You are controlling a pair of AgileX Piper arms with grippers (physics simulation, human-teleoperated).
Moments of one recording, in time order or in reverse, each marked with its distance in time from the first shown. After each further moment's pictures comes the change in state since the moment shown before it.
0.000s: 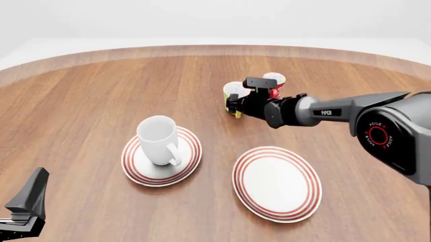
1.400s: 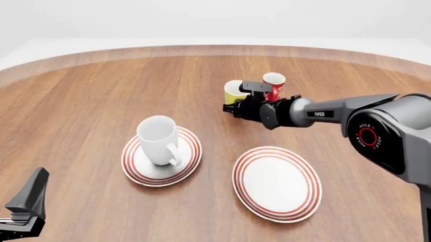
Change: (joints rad) left arm 0.000 0.000 0.000 0.000 0.000; right arm 0.014 0.039 -0.038 0.056 0.019
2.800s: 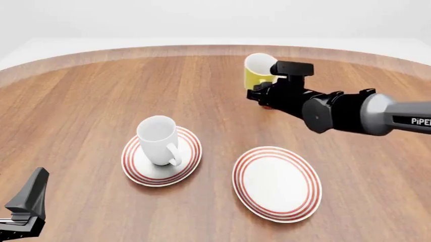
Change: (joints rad) left arm 0.000 0.000 0.000 0.000 0.000; right arm -0.022 -0.494 0.420 -0.102 -0.062
